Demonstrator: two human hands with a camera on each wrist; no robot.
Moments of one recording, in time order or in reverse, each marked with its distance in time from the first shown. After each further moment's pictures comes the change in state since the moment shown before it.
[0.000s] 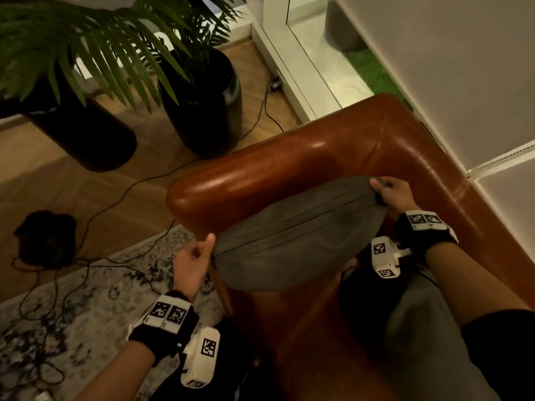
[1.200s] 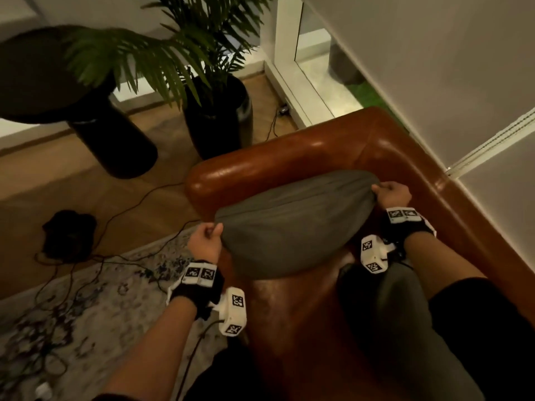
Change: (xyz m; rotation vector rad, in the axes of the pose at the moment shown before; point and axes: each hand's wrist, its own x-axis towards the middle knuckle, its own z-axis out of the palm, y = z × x) left_hand -0.059 0.007 0.012 0.044 0.239 0.023; right_hand -0.093 -0.008 -0.017 -0.115 0.262 -0.010
